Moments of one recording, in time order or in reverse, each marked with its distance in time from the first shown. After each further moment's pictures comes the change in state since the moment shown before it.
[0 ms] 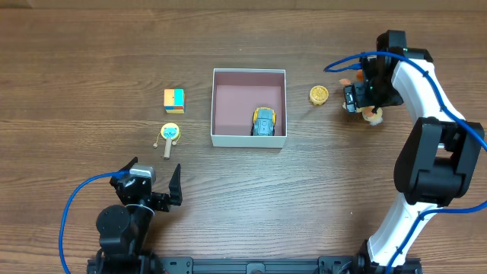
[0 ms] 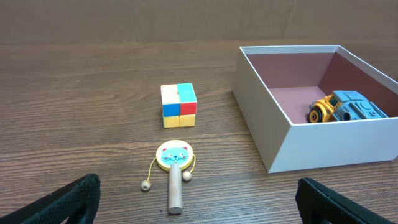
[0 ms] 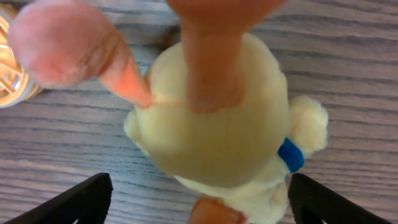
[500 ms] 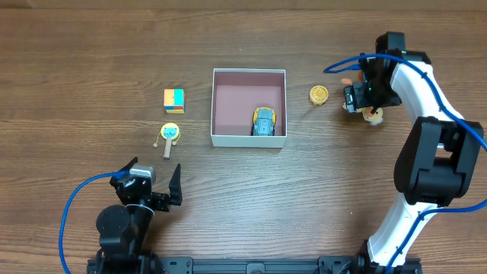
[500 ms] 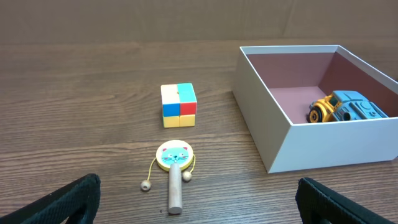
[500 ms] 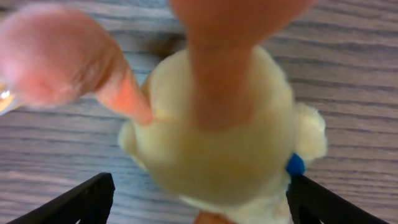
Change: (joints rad) left arm 0.000 0.000 0.000 0.000 0.000 0.000; right arm 0.000 0.000 -0.040 0.058 0.005 -0.001
